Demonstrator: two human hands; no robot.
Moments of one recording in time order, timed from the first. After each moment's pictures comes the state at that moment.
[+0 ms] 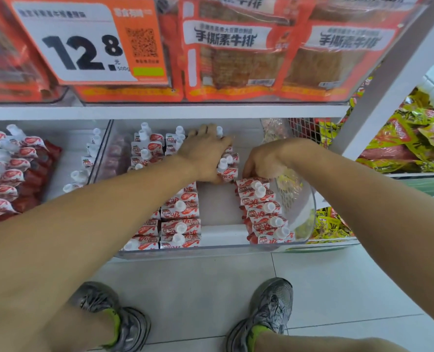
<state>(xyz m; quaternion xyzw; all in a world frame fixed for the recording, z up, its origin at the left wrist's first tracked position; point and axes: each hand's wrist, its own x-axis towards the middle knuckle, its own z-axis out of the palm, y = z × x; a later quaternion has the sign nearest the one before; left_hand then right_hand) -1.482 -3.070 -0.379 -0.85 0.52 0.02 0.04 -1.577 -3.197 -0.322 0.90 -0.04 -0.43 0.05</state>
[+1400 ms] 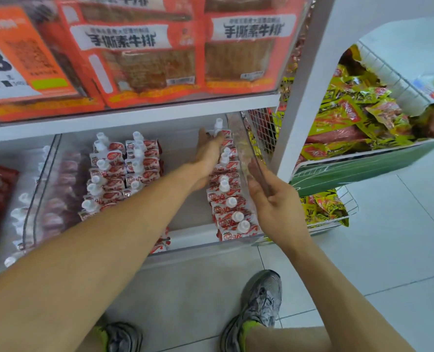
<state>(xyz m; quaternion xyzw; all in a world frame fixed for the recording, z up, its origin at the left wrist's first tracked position) -1.550 -3.143 -0.391 -0.72 0.14 0.39 -0.55 -1.731 -3.172 -0.379 0.79 -0.30 0.24 -0.48</state>
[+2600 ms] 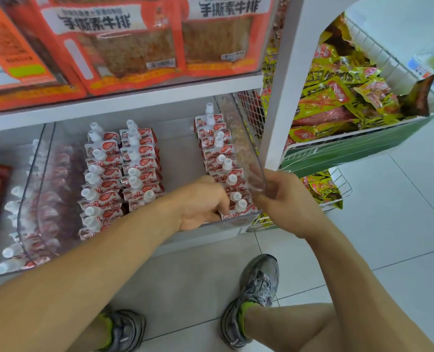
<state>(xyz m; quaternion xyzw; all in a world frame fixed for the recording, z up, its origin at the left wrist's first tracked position) -1.619 -3.077 -0.361 -0.68 0.09 0.59 -0.43 -1.766 -3.187 -0.361 0.82 -0.24 0.11 -0.50</state>
